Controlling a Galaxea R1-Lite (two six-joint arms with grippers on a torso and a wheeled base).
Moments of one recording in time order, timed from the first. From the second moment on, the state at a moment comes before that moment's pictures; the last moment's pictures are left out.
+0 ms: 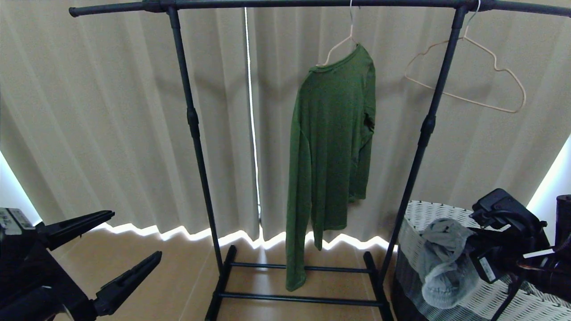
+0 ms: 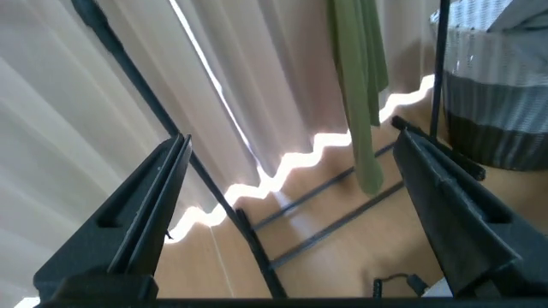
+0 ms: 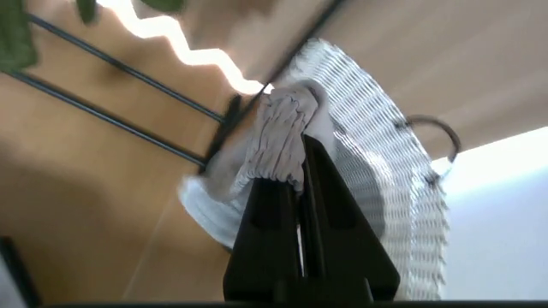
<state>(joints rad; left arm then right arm) -0.22 1.03 -0.19 -0.71 -0.26 0.33 0.19 1.43 -0.35 -0.57 -0.15 -0.37</state>
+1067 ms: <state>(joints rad) -0.74 1.51 -0.58 -0.71 -0.21 0.03 0.53 1.42 -0.74 -0.57 -0.02 -0.05</state>
